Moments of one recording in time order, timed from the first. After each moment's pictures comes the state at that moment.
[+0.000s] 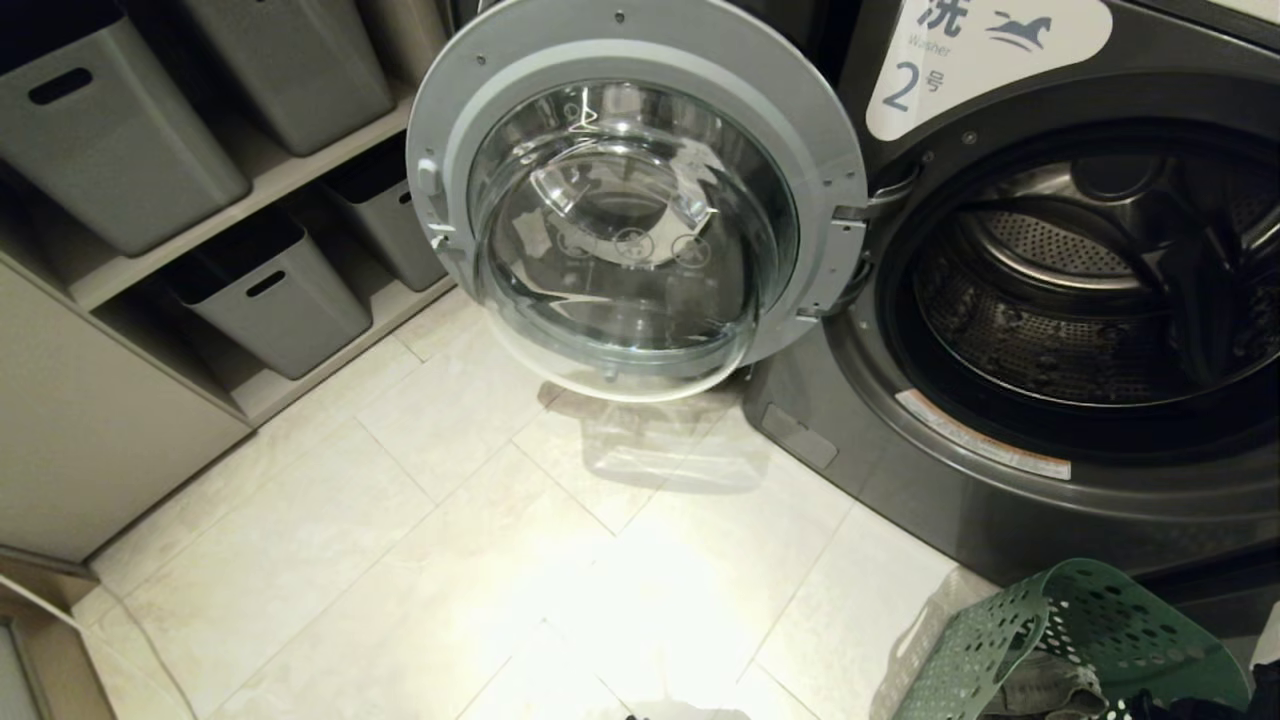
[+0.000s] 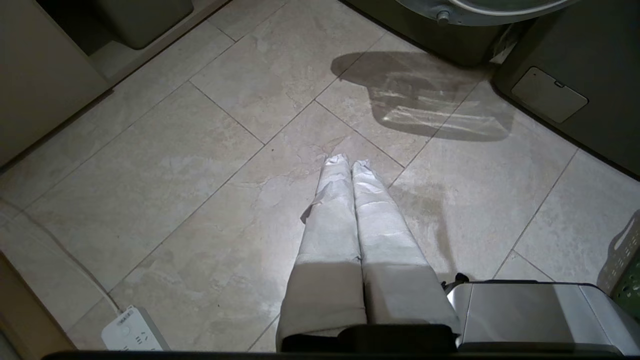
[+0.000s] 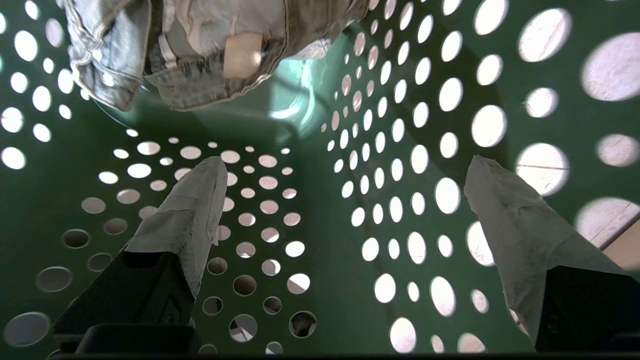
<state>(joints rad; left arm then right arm) 0.00 0.00 0.00 -0.01 0.00 0.00 -0.72 2.98 -0.68 -1.17 0.14 -0.10</state>
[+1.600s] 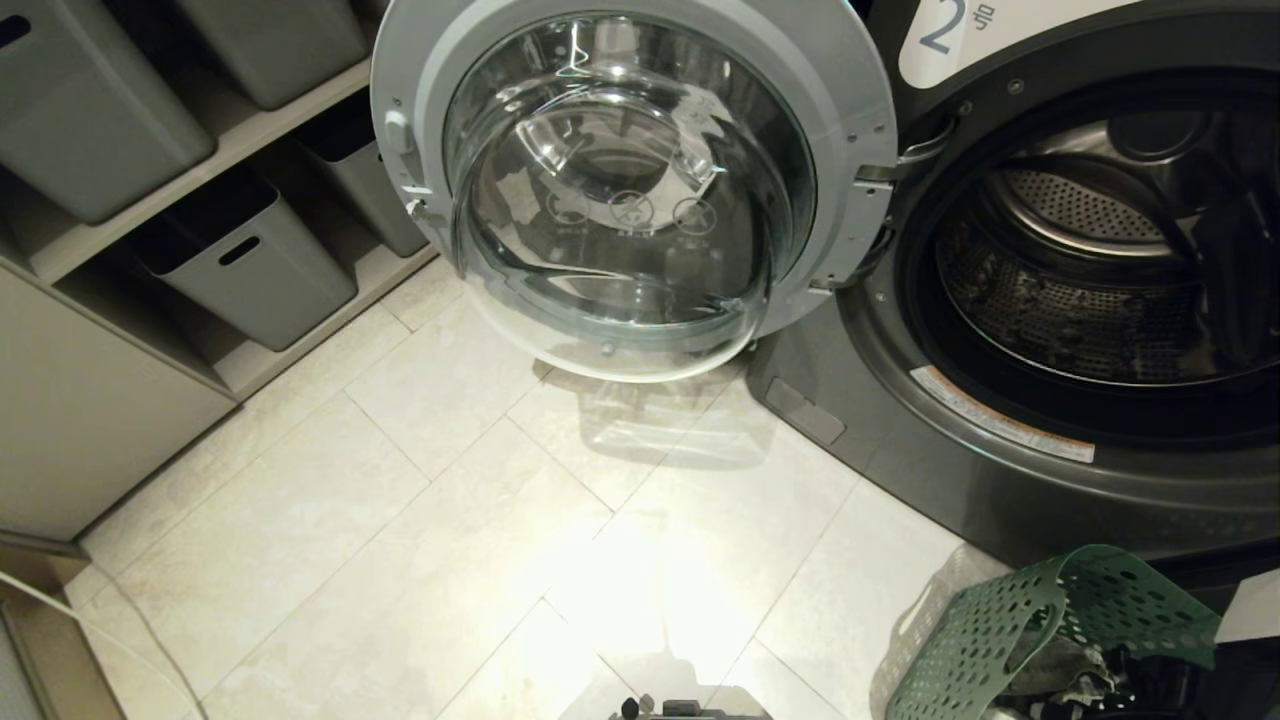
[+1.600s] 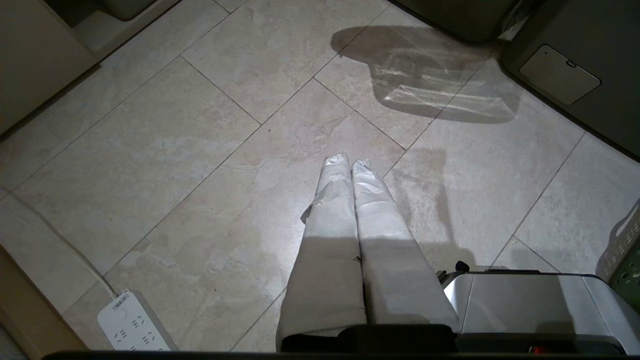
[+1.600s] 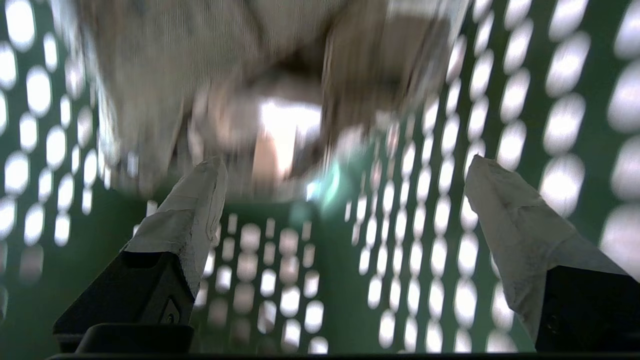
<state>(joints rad) 0.00 0.00 0.00 -0.01 0.00 -0.01 -0.65 3.01 -0.92 -1.11 0.18 -0.03</state>
